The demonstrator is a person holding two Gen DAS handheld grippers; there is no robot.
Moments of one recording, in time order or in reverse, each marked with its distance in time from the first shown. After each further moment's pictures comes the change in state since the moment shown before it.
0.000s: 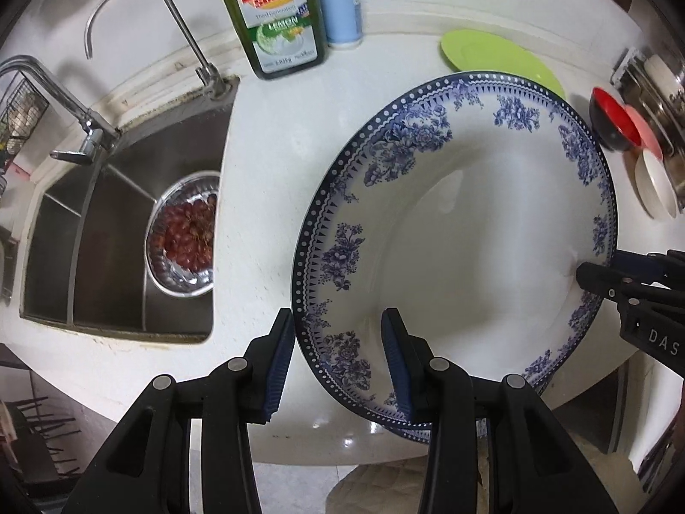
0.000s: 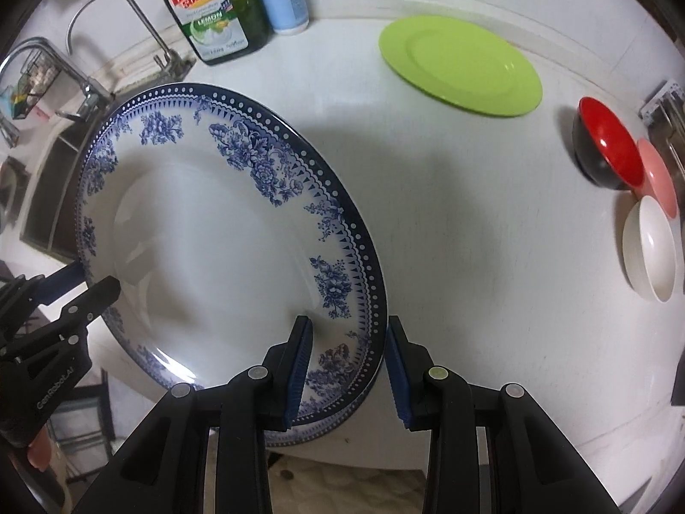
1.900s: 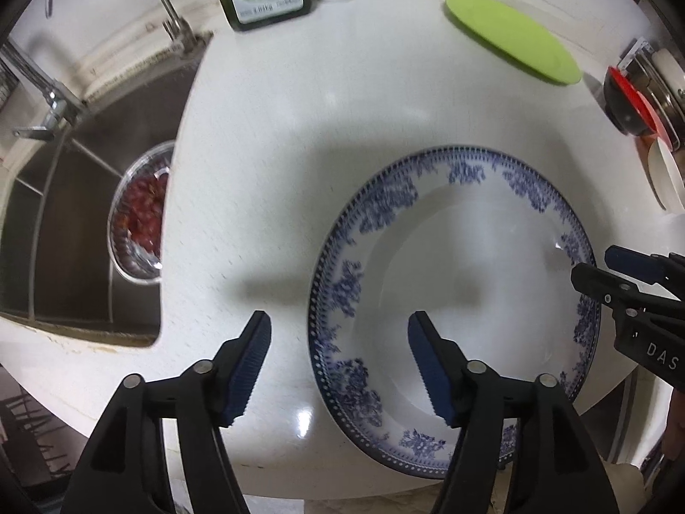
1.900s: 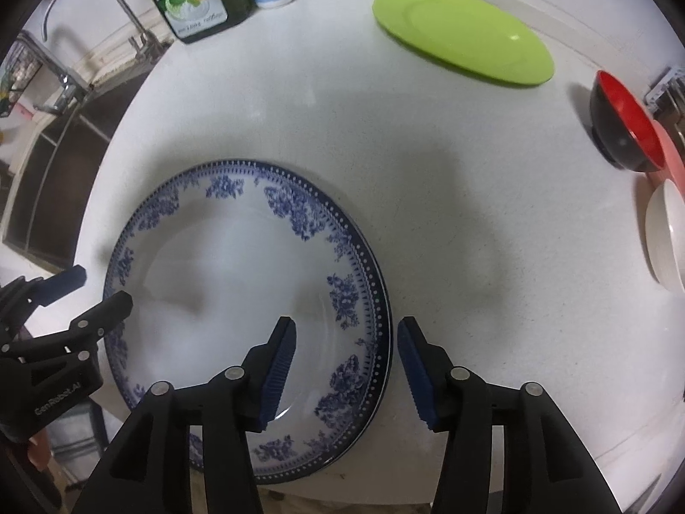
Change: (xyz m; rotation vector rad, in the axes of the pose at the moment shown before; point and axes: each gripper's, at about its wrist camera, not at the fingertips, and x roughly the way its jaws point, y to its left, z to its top) left arm 0.059 0.000 -0.004 -0.005 0.039 -0.049; right arm 0.039 0.000 -0.004 0.022 -0.017 -0.025
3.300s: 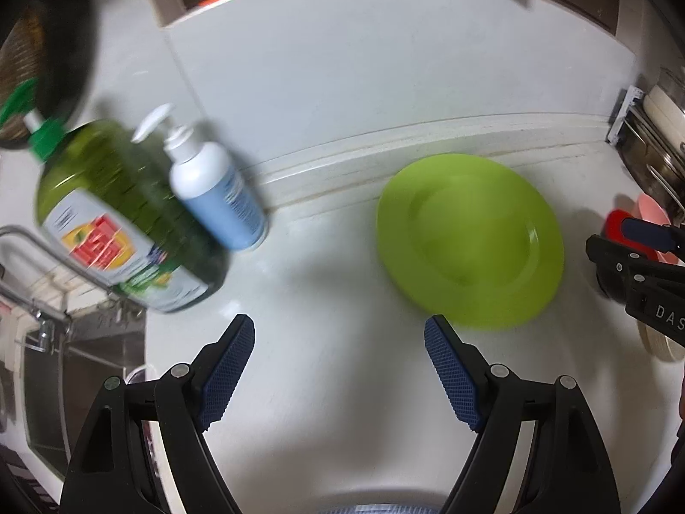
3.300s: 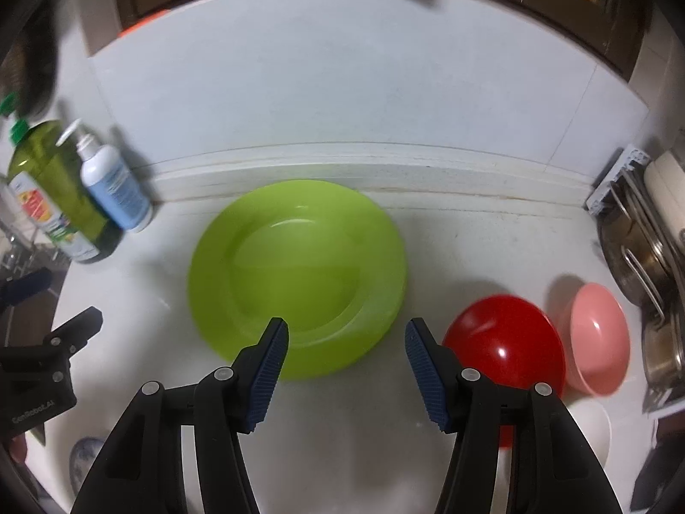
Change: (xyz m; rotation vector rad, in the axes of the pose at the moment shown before) left arm -0.025 -0.117 0.237 0.145 -0.293 0.058; right arm -0.039 -0.164 0.190 0.075 -0.328 -0.102
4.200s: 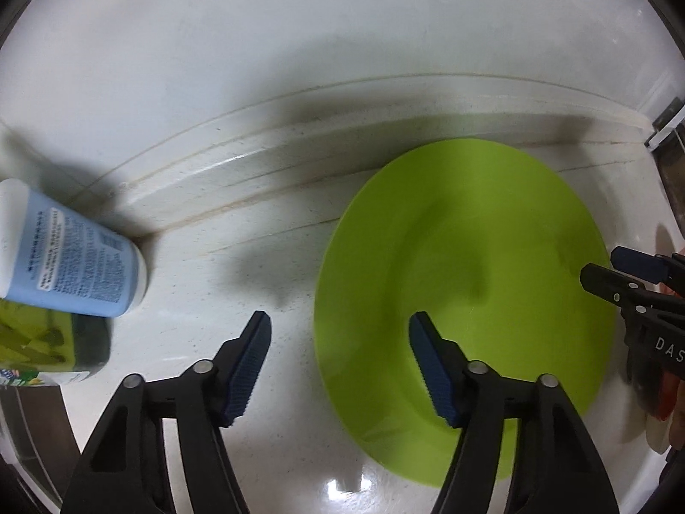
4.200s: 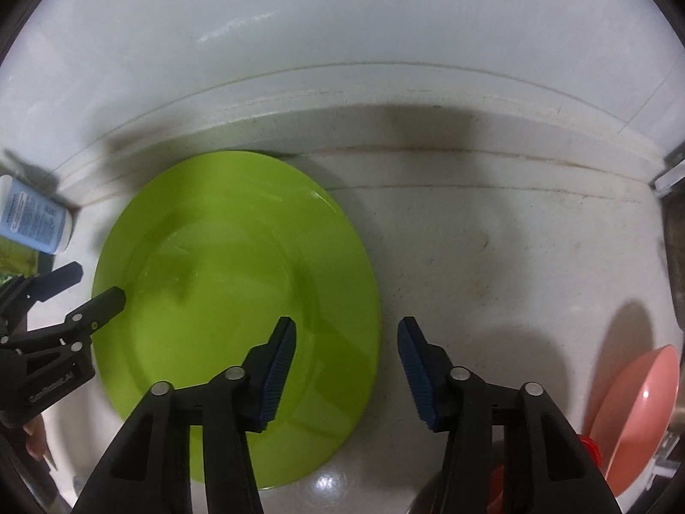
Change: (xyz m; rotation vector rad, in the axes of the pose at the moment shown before) left arm 0.151 -0.028 0.083 -0.027 0.234 -0.098; right arm 0.142 -0.045 0.046 0.047 0.285 0.063
